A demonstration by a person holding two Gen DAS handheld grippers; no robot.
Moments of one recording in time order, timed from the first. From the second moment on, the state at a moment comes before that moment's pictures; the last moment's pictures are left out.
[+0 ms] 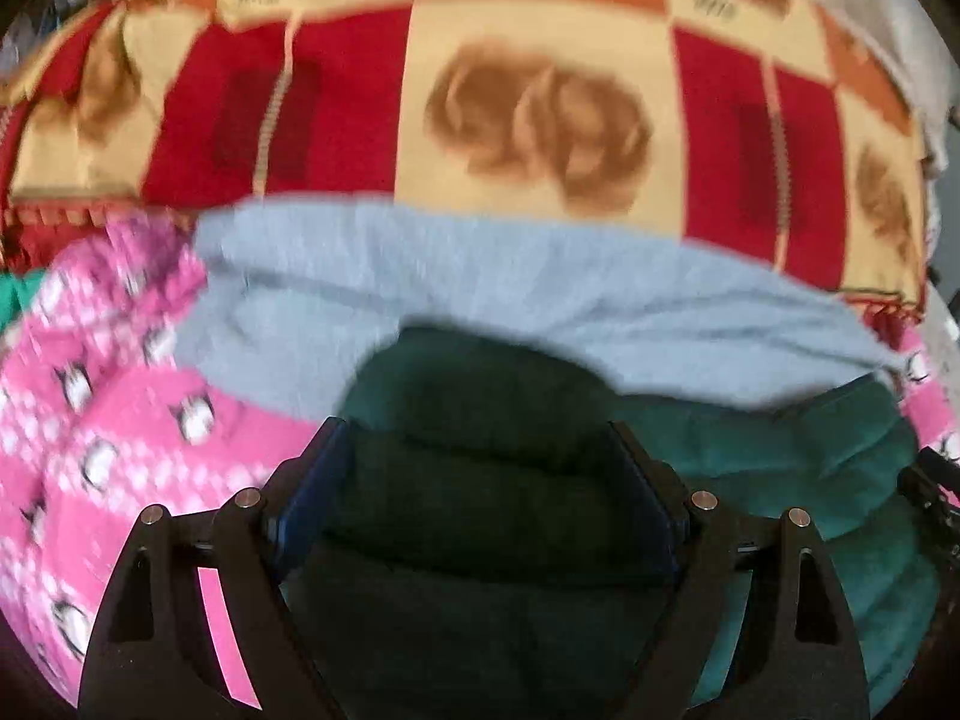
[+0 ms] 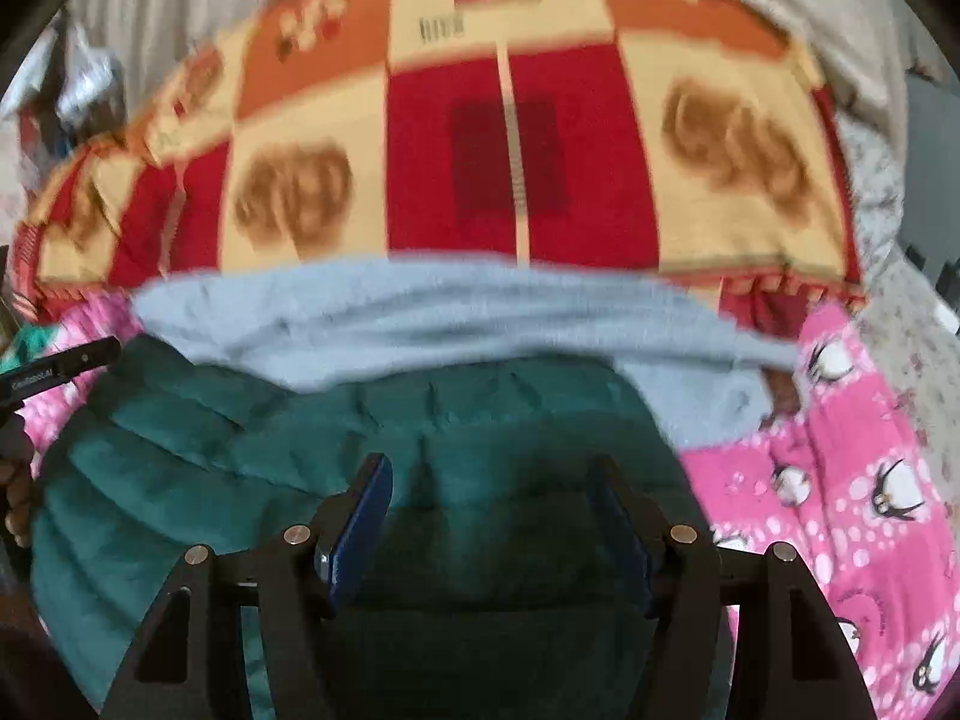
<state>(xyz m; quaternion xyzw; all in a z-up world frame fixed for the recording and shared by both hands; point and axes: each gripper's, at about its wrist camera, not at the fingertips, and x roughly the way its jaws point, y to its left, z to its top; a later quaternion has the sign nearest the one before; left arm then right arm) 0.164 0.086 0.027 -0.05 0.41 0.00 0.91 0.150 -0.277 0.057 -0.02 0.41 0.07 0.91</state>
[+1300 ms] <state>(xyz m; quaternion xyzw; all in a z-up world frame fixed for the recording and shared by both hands) 0.035 -0.016 0.036 -0.02 0.39 -0.01 0.92 0.028 -0.214 0.056 -0.02 0.38 0.11 0.92</state>
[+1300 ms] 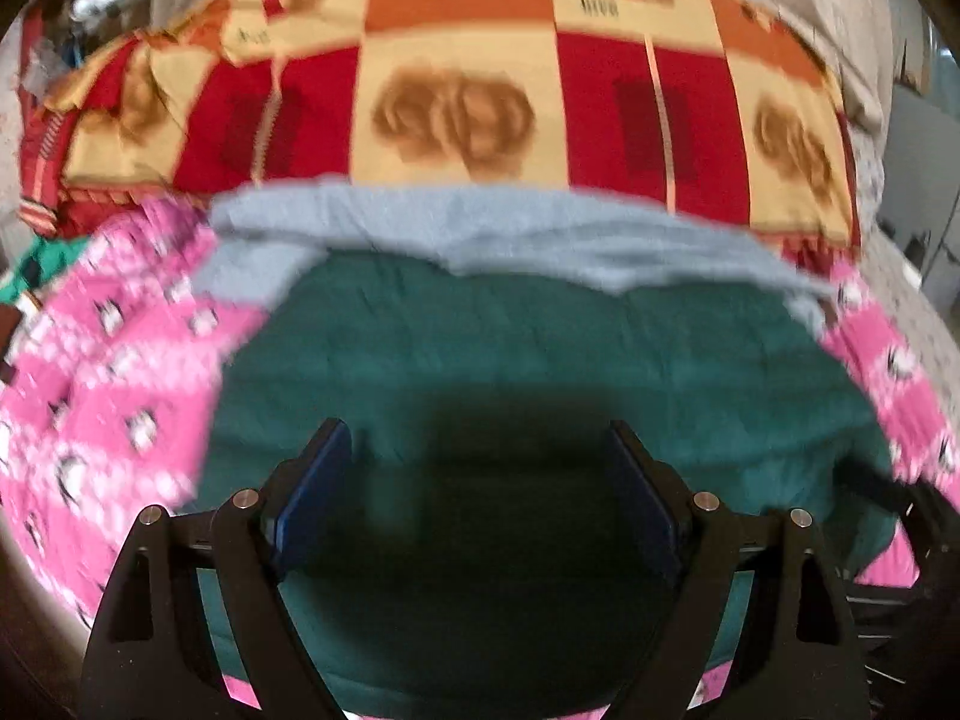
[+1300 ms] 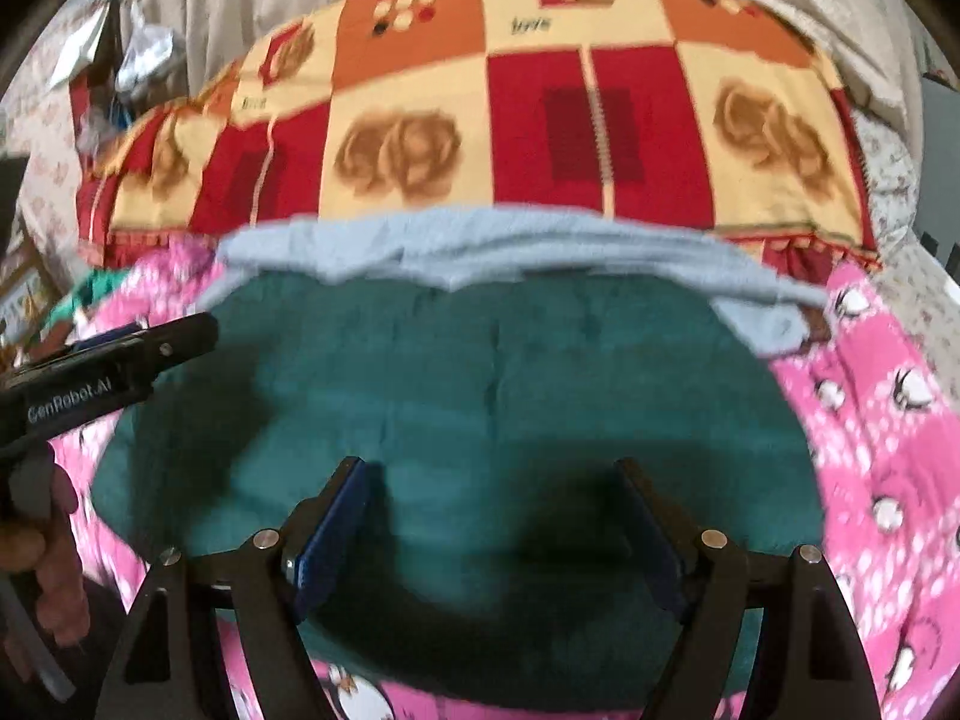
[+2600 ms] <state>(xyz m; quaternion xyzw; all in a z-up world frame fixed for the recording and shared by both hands) -0.171 -0.026 0.145 0.02 0.32 -0.02 0.95 -0.160 -0.234 0.181 -0.04 0.34 0.05 0.94</state>
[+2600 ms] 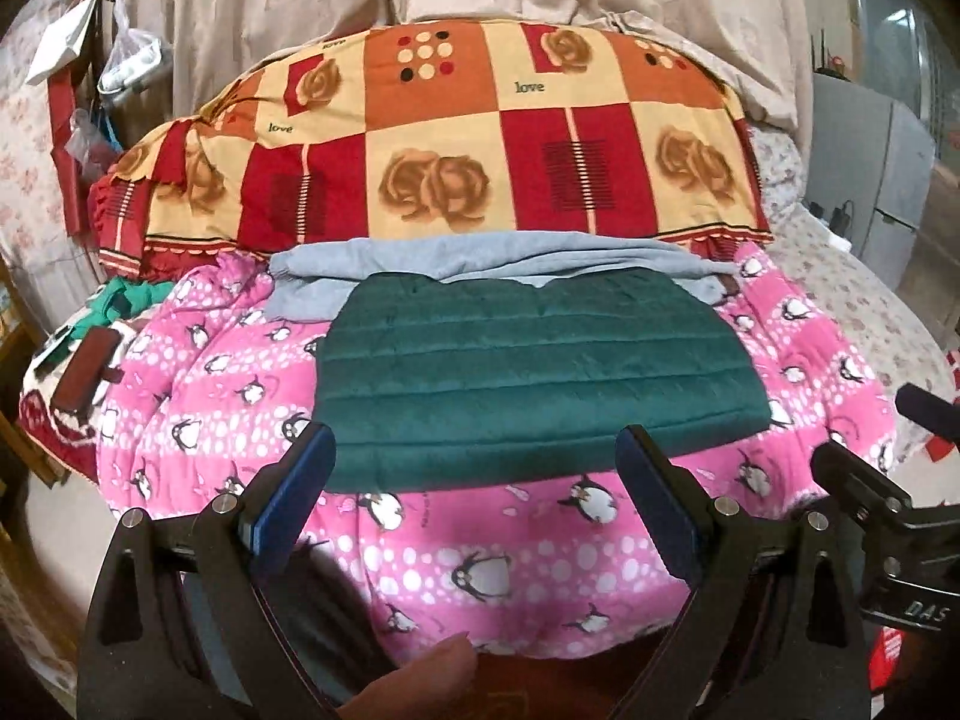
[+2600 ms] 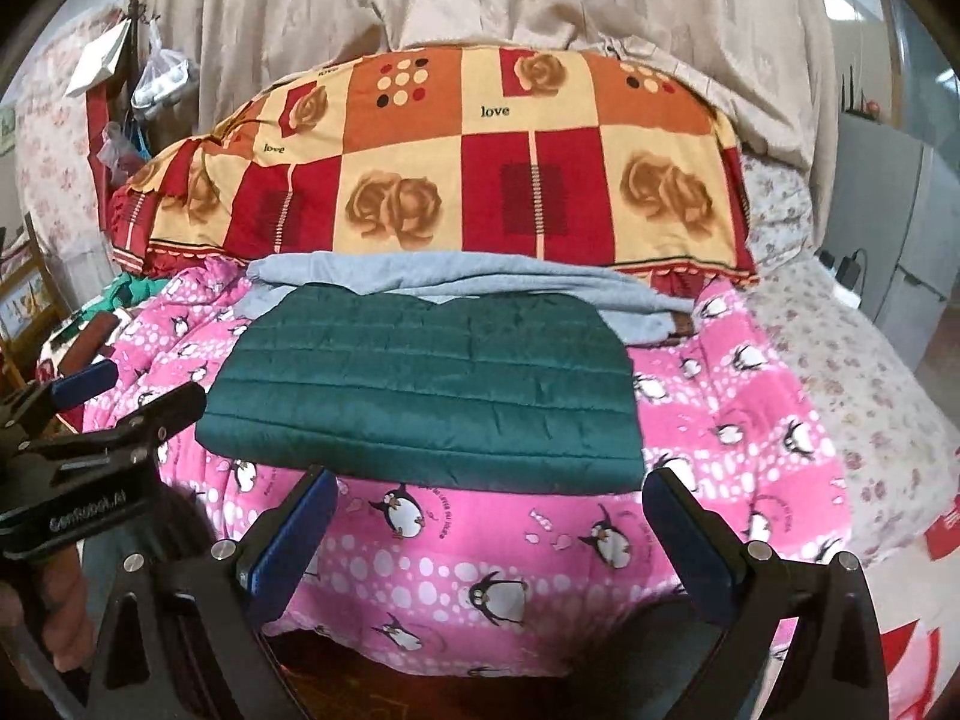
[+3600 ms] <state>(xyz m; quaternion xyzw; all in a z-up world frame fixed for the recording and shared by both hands) -0.189 -0.027 0.163 0.02 0.31 -0.02 0.95 -0.172 -0.237 0.191 -0.03 0.34 0.06 0.94</state>
